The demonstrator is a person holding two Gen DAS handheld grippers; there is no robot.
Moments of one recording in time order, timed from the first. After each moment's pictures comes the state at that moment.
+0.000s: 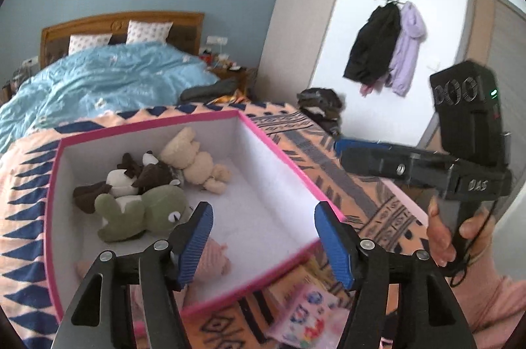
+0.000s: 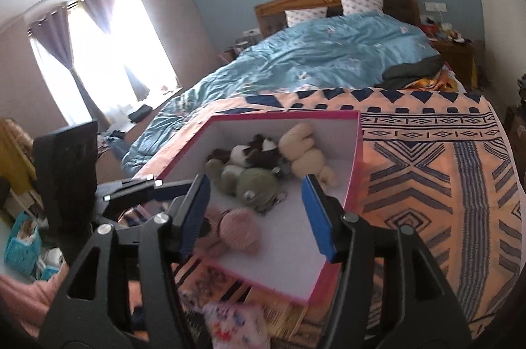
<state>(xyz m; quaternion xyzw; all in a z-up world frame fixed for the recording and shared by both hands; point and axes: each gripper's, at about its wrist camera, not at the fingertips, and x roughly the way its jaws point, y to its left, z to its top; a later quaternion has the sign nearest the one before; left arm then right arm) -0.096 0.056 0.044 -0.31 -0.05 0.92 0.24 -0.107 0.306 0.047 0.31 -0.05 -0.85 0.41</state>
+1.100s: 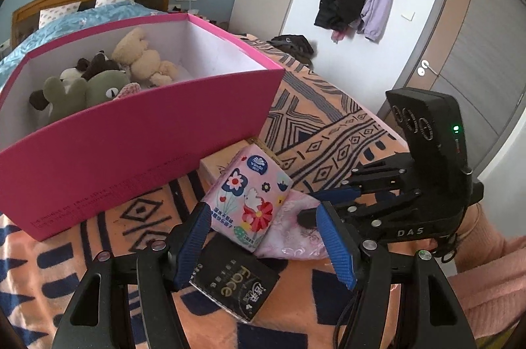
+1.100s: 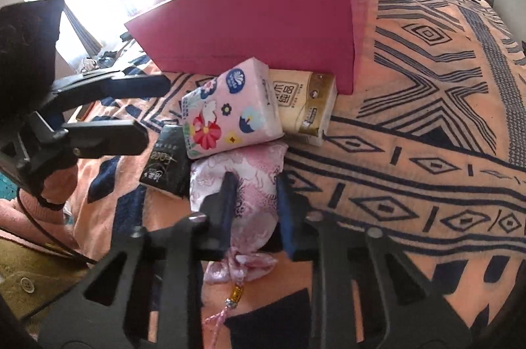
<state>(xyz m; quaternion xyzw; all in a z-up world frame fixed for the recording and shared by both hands) -0.020 0.102 -0.039 -0.40 -0.02 0.87 0.29 -0.009 0.324 -0.099 0.46 0.03 -0.80 0.39</state>
